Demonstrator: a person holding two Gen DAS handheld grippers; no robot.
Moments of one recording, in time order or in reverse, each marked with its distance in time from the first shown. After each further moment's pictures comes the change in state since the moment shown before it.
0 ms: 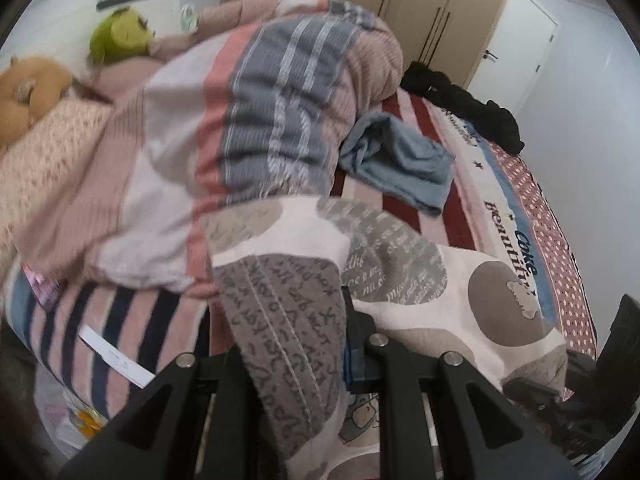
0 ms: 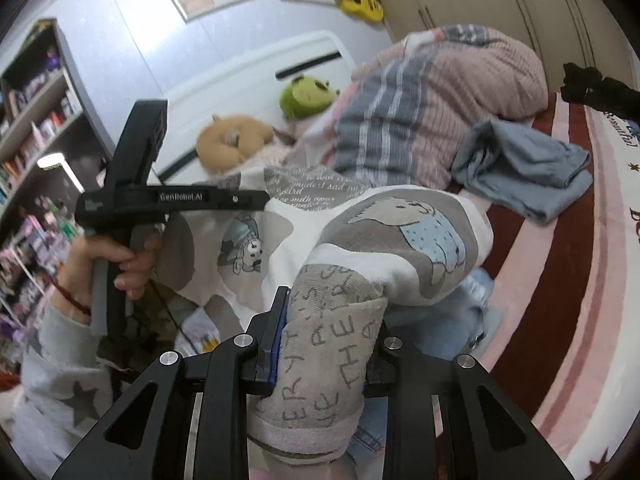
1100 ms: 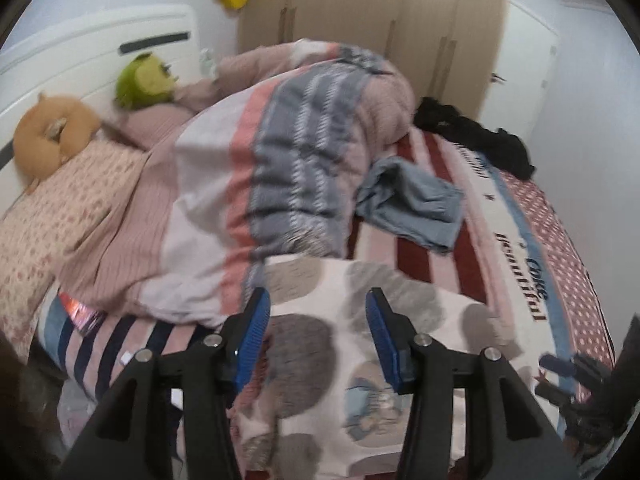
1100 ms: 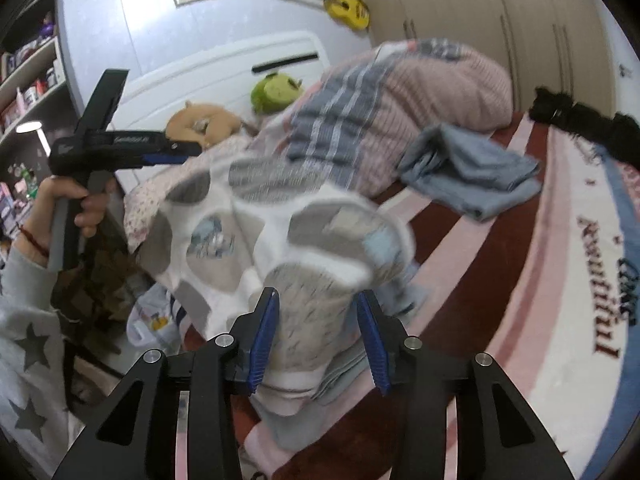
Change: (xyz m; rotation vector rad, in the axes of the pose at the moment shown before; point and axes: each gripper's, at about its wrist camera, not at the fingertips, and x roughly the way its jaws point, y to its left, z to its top) left arm -0.061 -0.027 0.015 0.056 -0.167 0.092; right arm -0.064 -0.023 -0.016 -0.079 -0.073 -0.131
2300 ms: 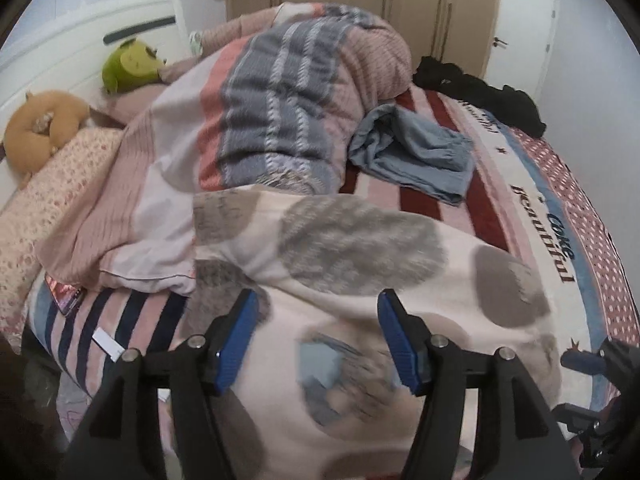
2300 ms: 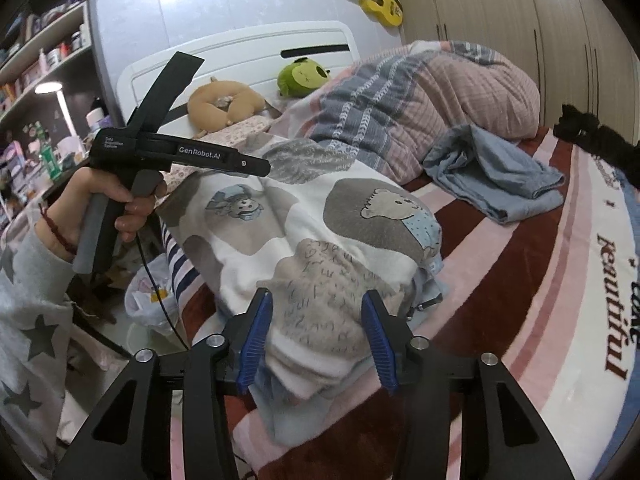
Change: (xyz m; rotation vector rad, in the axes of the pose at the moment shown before) left arm 0.056 -0.038 -0.051 0.058 0.077 0.062; right arm 0.019 0.014 -0.032 -0.117 0.058 0.039
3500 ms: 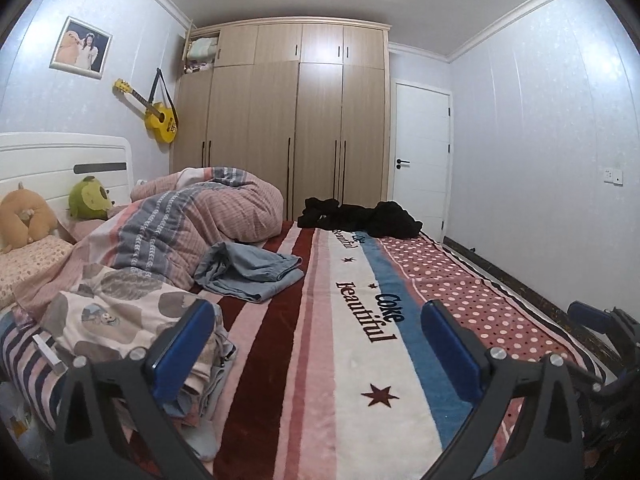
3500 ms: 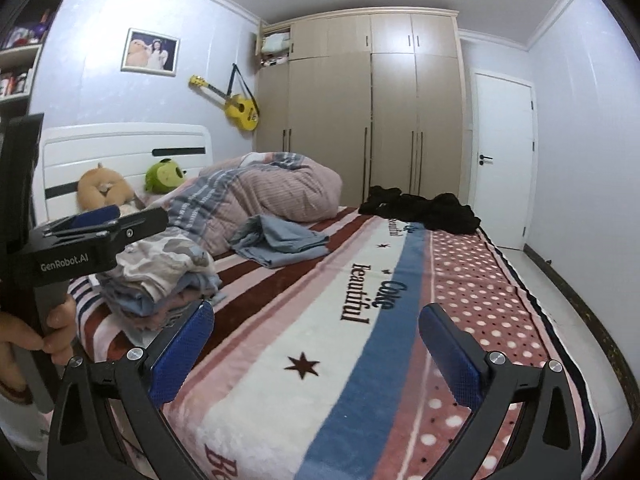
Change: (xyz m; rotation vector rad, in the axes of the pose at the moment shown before) left arm -0.182 -0.280 -0.147 0.081 -0.604 -0.178; right arm -0.306 -0.021 -0.141 0.071 -0.382 -0.593
